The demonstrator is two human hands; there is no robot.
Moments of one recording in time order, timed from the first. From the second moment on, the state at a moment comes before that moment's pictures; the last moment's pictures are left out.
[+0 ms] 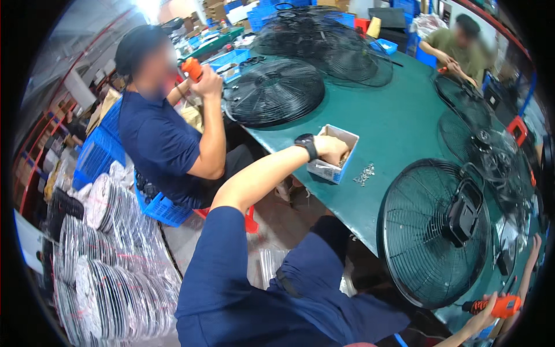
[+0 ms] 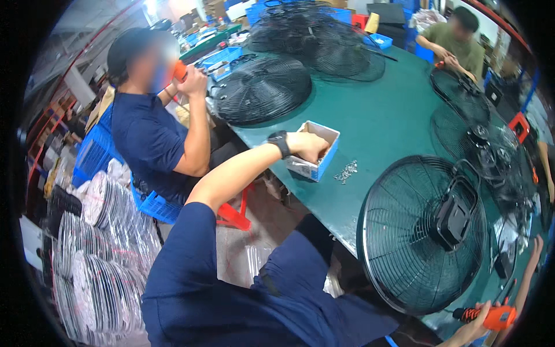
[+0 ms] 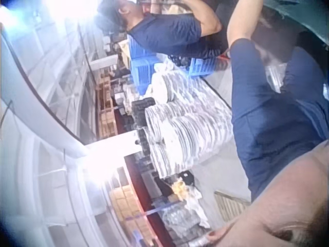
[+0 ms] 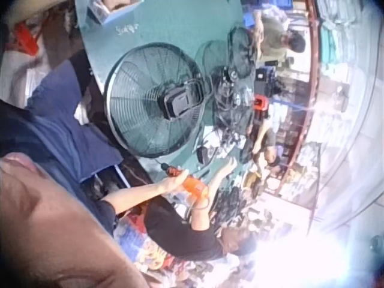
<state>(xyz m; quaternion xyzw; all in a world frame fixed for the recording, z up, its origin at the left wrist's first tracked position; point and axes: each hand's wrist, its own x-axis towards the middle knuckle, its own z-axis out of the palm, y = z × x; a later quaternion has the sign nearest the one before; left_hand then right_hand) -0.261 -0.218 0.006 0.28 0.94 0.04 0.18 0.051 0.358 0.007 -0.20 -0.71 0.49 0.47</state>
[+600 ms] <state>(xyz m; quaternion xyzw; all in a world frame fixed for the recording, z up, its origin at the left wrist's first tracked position) -0.263 -0.199 0.015 0.26 0.94 0.04 0.21 -0.044 0.440 -0.065 -0.22 -0.68 0.60 0.36</state>
